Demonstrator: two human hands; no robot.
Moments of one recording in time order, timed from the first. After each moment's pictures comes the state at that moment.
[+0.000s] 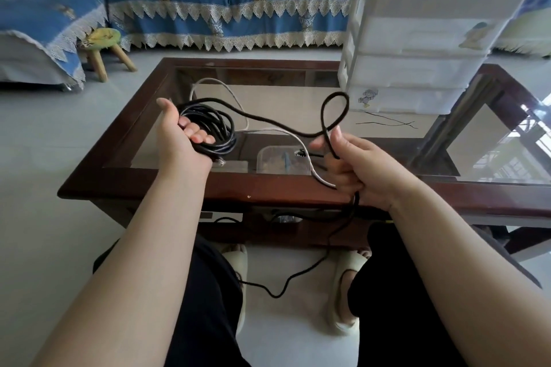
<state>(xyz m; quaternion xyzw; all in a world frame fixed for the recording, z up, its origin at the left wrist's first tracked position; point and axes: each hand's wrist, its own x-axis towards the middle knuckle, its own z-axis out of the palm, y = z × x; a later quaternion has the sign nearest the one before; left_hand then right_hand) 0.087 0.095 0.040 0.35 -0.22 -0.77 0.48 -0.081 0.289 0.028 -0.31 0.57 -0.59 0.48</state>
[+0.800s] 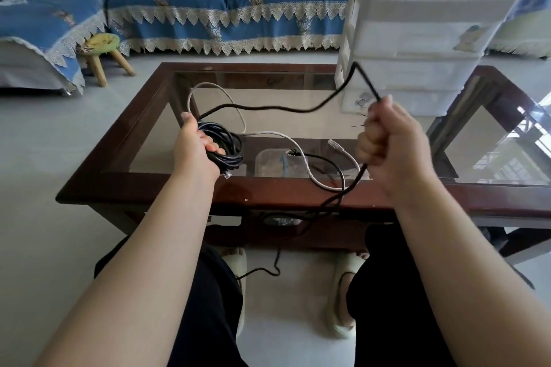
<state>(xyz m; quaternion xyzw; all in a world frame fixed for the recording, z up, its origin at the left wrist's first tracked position) 0.065 0.089 0.023 0.48 -0.27 -0.73 0.41 -0.101 0.294 0.048 -0.22 0.49 -0.79 0.30</state>
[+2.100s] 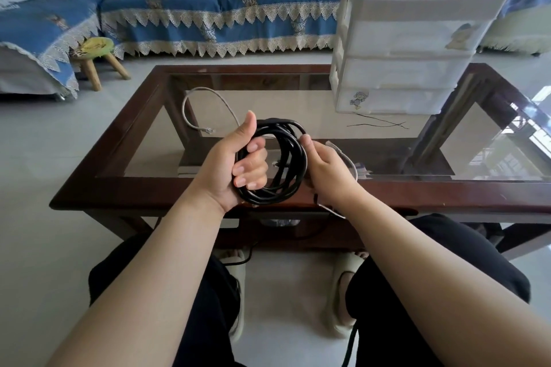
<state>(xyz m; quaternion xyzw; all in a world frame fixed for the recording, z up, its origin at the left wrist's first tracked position) 0.073 0.151 0.039 0.14 -0.48 -0.85 0.16 -0.059 0.256 0.004 -0.38 0.70 -0.56 0.24</state>
